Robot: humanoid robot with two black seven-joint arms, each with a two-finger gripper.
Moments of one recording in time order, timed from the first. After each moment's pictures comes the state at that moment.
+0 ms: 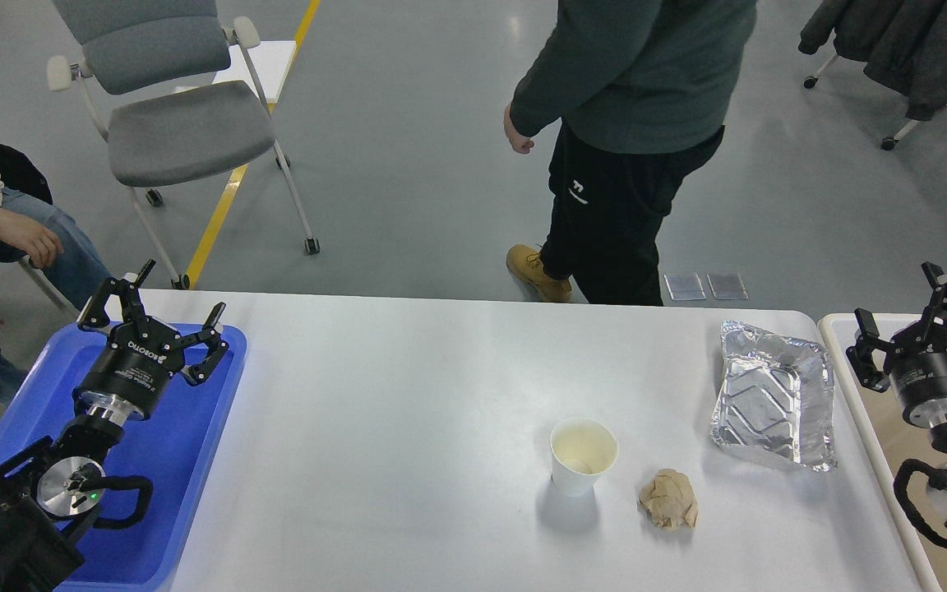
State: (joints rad) left arm -0.51 0.40 -0.77 -0.44 -0.04 -0.79 -0.51; right arm 0.46 -0.53 0.76 0.66 -0.09 0.16 0.65
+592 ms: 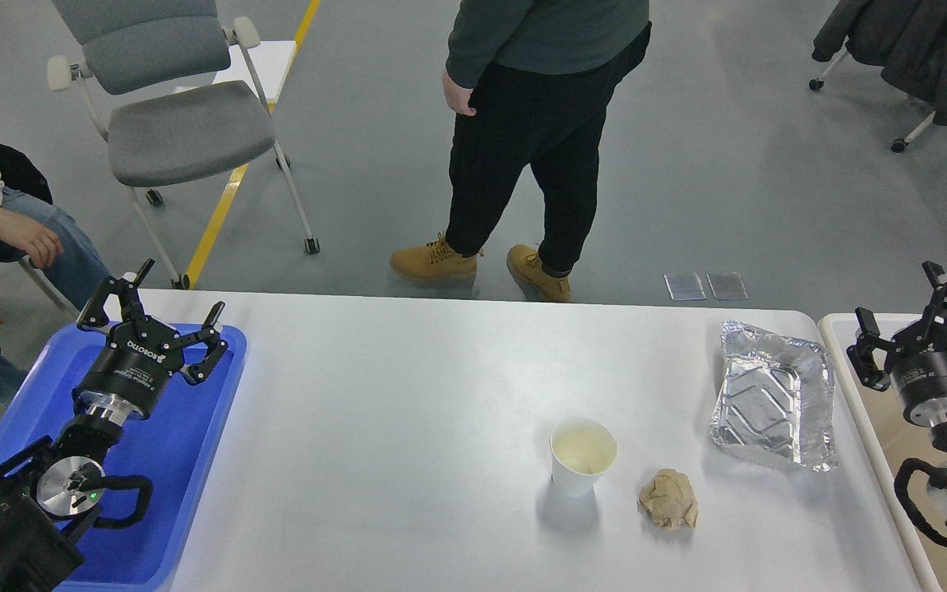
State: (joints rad) left arm -0.51 0.40 -0.77 -0.44 -0.04 -0.79 -0.51; right arm 0.47 -0.54 0.76 0.66 -0.09 0.16 0.65
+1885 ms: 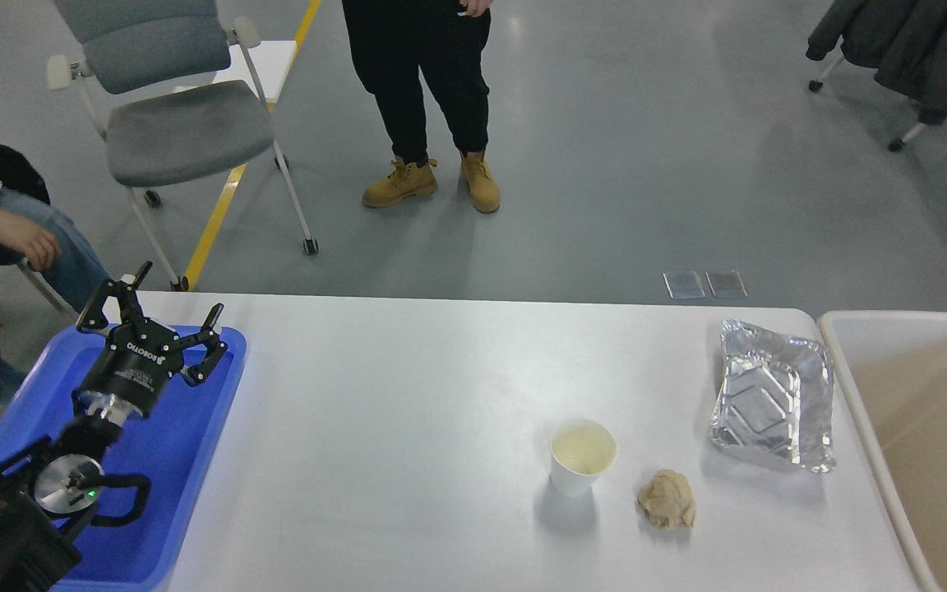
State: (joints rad) left arm -0.51 0.40 -0.77 -0.44 -0.04 -0.79 -0.51; right arm 1.78 -0.92 -0.87 0.76 -0.18 0.31 0.54
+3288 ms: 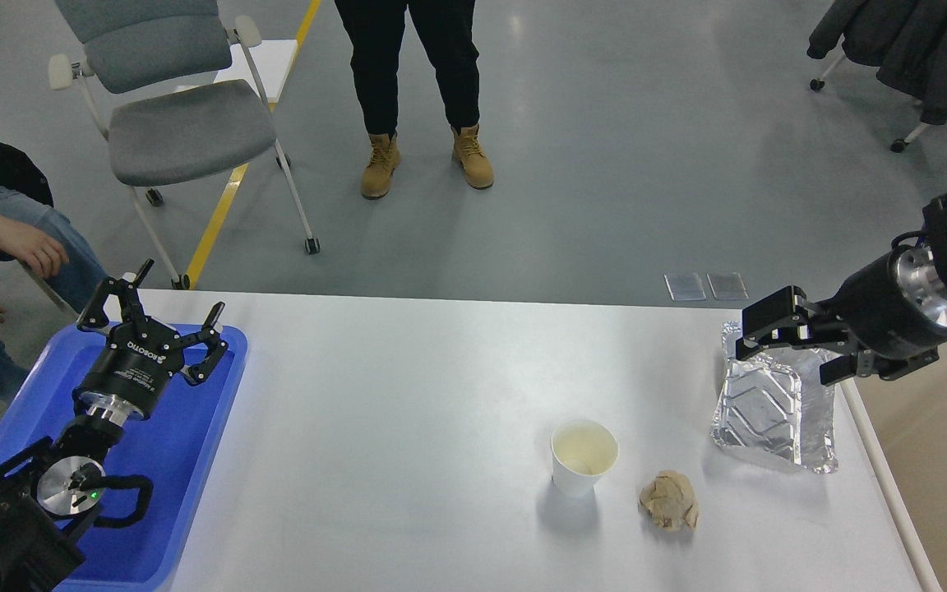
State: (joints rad) left arm -0.51 0.40 -0.77 -0.44 -0.04 -0.79 -0.51; right arm 2.17 -0.29 -1.66 1.52 -0.05 0.36 0.47
